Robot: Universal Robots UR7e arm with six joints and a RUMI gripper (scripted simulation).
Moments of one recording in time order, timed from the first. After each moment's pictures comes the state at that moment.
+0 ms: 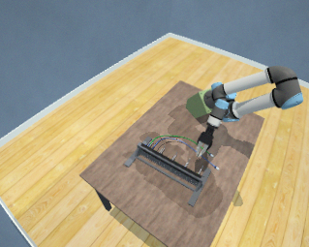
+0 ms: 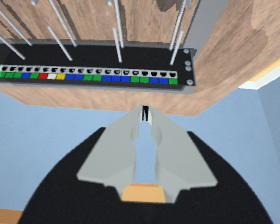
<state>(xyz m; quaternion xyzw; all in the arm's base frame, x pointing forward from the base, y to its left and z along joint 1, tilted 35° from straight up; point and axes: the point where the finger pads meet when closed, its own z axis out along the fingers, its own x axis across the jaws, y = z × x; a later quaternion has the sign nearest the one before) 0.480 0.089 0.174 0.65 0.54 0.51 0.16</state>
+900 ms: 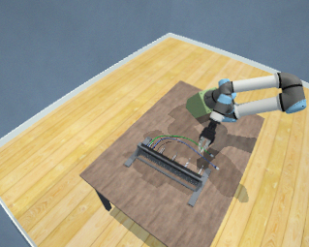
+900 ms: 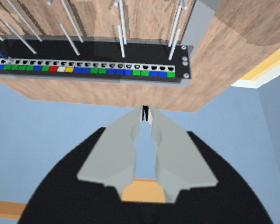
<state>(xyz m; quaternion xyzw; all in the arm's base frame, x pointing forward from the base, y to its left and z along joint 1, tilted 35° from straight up) 0.456 0.076 0.191 0.65 0.54 0.51 0.16</state>
